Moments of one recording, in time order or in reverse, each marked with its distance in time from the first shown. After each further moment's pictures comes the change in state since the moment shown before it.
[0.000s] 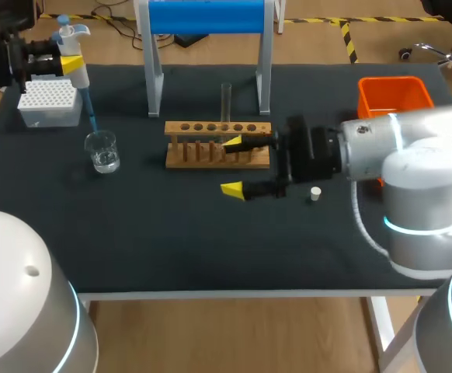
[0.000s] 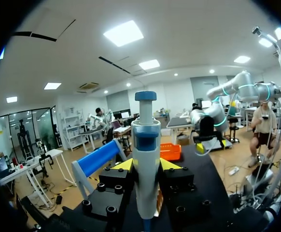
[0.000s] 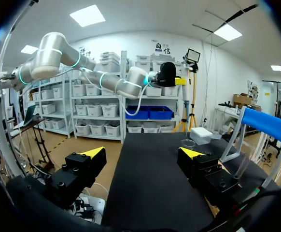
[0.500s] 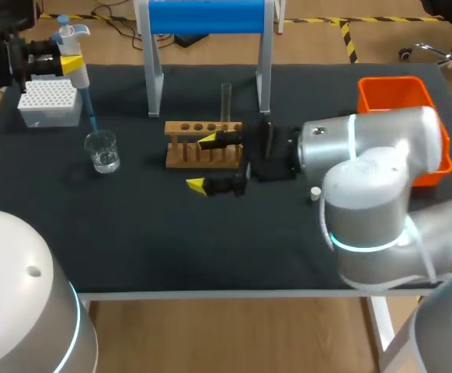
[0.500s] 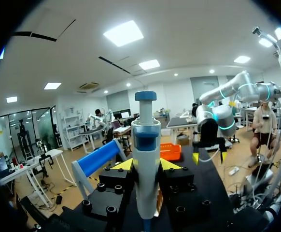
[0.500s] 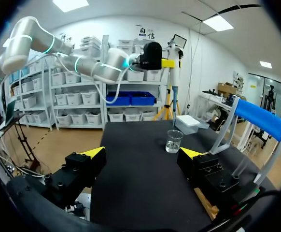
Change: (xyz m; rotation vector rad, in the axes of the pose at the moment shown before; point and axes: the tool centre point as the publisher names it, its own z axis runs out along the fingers) left arm 0.000 0.000 0.000 0.000 0.000 -0.001; right arm -0.029 -0.013 0.053 0.131 -0.170 0.016
